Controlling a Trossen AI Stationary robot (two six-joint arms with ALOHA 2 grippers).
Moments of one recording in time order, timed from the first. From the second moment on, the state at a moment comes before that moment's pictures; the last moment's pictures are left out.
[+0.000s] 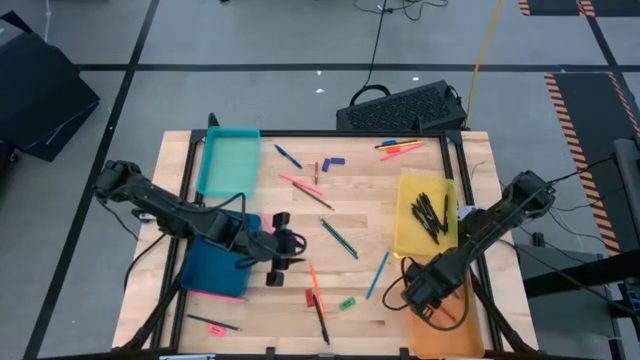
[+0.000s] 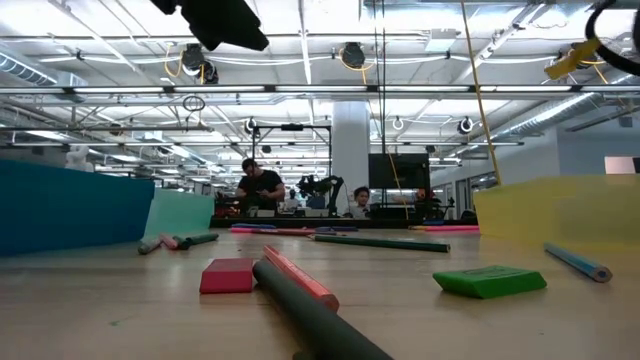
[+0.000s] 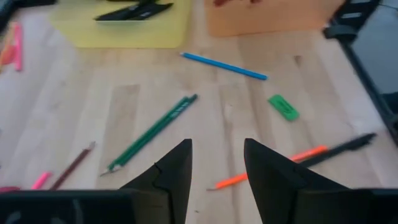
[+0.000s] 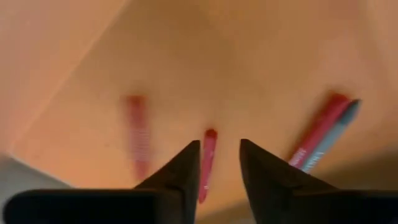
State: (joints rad) left arm -0.38 1.43 1.02 -0.29 -0.27 -0.17; right arm 0.73 1.56 0.83 -0.84 -0.37 1.43
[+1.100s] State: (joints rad) left arm -0.62 1.43 1.02 -0.44 -0.23 -0.40; right arm 0.43 2.05 1.41 -0.14 -0.02 -0.14
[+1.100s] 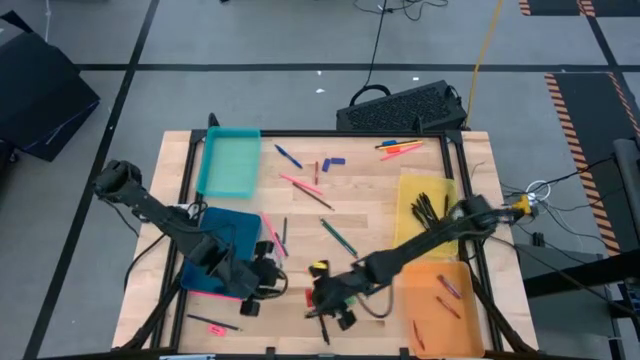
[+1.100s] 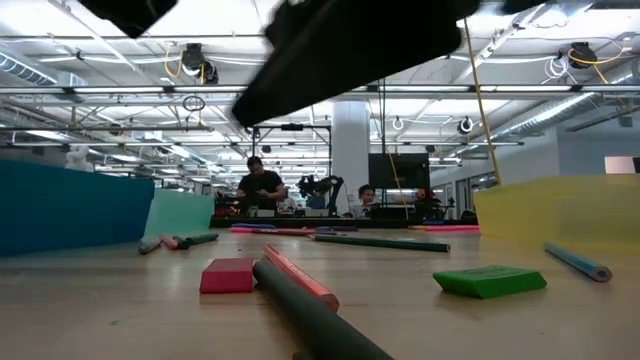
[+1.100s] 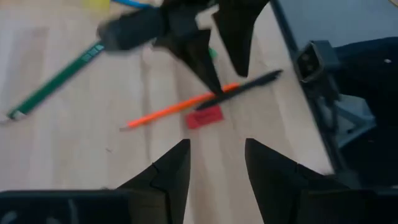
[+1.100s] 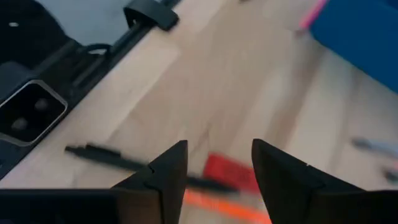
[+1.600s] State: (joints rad) left arm -0.72 1.43 1.02 -0.57 -0.33 -0.56; right arm 0.49 2.15 1.55 -0.74 -0.06 -0.21
